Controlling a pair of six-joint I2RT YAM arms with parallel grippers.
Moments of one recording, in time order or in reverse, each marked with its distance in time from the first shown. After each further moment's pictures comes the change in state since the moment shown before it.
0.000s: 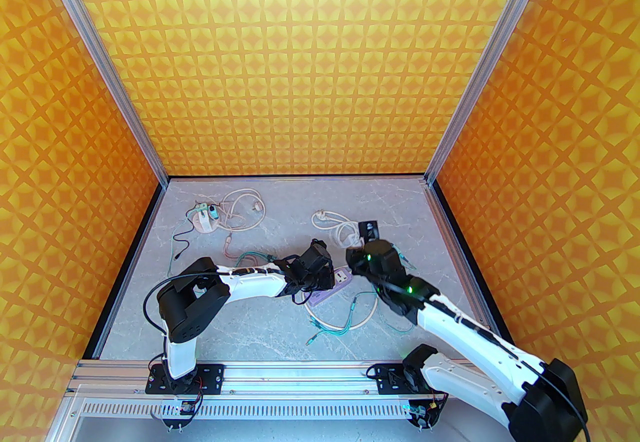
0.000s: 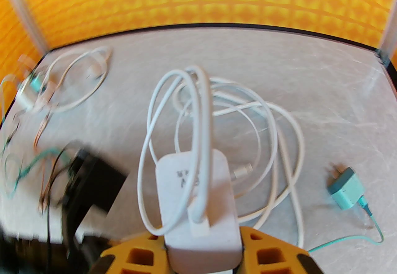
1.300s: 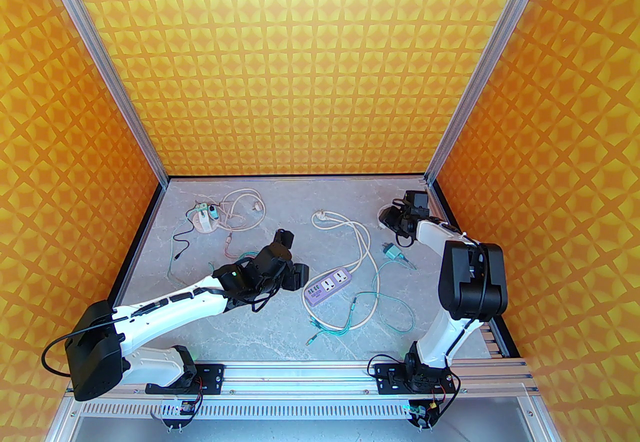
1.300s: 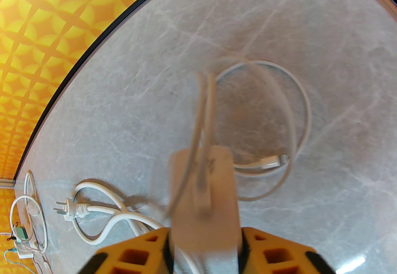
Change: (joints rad) left arm 0.032 -0.530 -0.224 -0.226 -0.222 0.229; right arm -0.618 0.767 0.468 0.056 -0.462 0.183
